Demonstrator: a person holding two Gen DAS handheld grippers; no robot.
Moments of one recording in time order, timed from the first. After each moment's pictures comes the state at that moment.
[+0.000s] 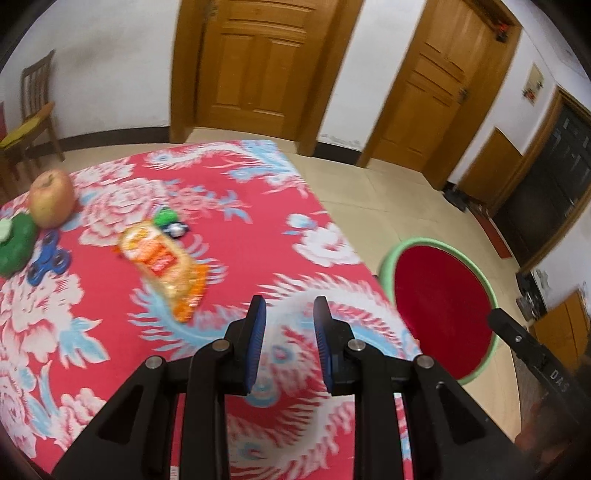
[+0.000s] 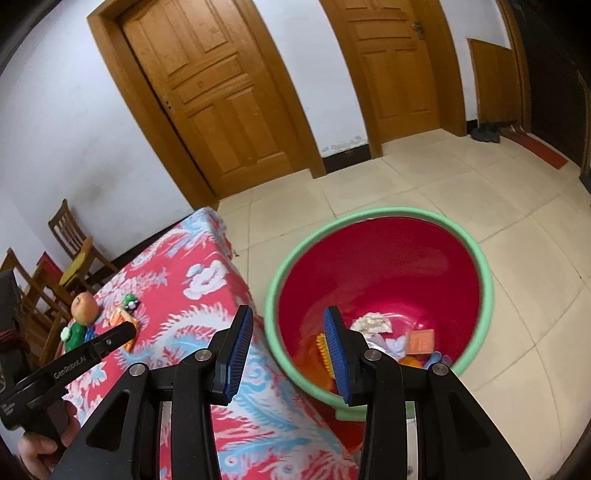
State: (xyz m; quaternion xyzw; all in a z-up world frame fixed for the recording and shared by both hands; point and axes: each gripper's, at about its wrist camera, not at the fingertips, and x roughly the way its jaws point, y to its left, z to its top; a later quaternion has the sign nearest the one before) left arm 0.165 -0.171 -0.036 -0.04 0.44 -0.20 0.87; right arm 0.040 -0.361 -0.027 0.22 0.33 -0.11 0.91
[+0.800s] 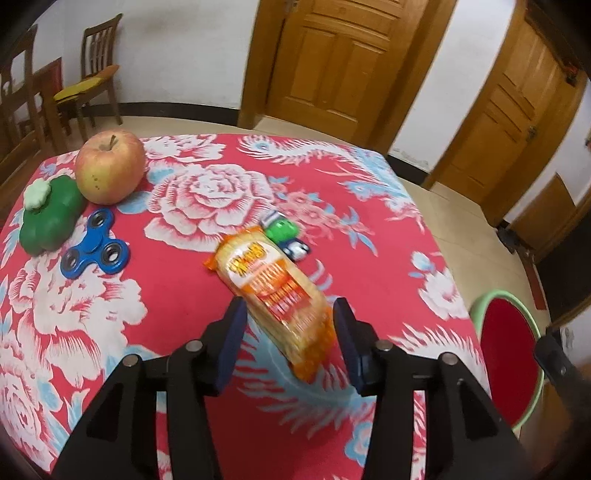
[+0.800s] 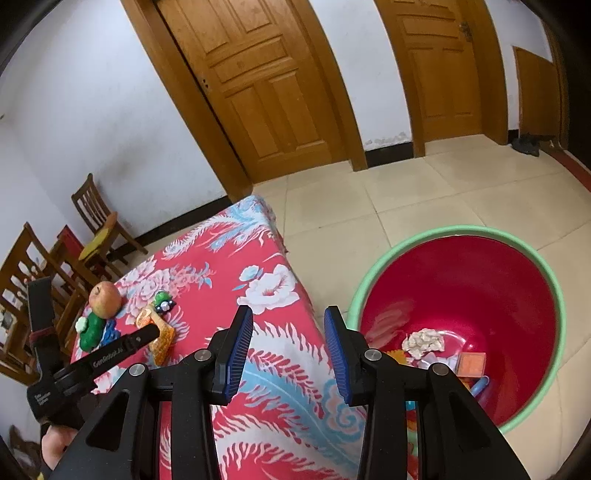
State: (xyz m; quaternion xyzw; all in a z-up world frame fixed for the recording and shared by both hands) left arm 0.229 -0.115 -0.070 -0.09 0.46 -0.08 0.88; right arm 0.110 -0.321 -0.032 0.20 0.35 -0.04 0.91
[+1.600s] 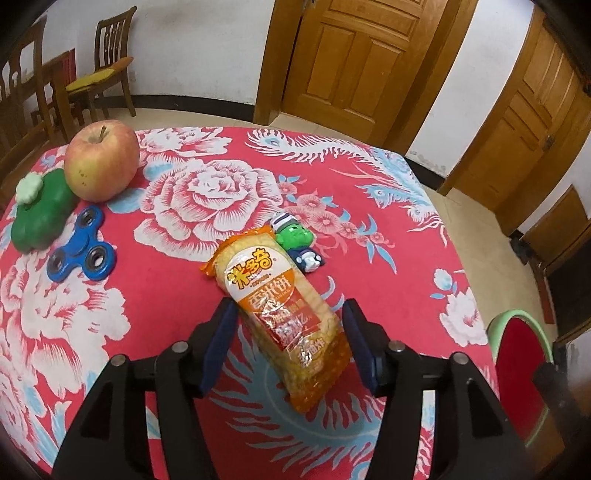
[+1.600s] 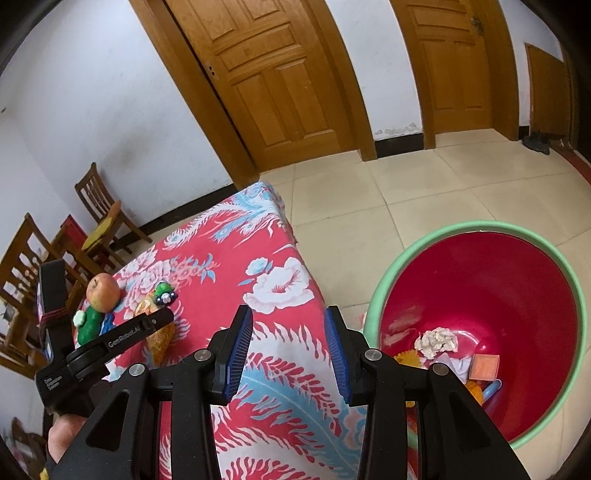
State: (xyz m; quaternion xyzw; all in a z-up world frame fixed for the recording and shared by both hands) left arm 0.250 -0.124 -0.085 -0.08 0.47 -0.05 0.88; right arm 0.124 -0.317 -0.041 0.20 0.37 -0.03 0.91
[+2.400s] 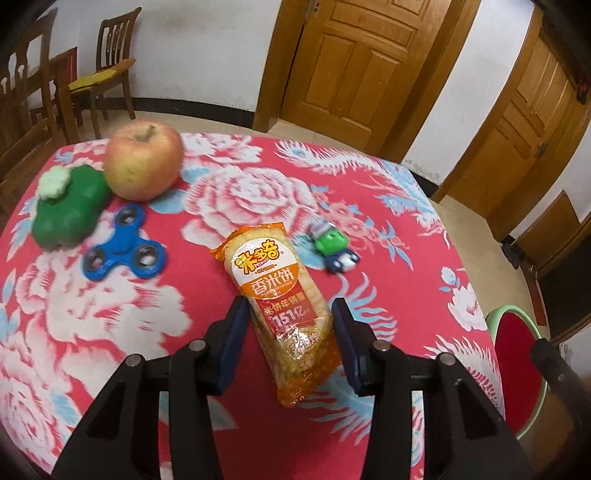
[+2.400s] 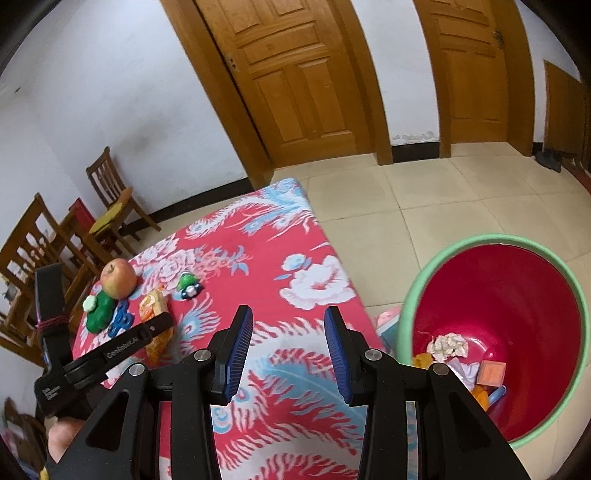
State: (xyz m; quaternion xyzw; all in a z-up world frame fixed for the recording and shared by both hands) left arm 0.231 -0.076 -0.073 -0.10 0.45 -0.07 0.88; right arm 0.132 -0.277 -0.030 0.16 0.37 0.00 0.91
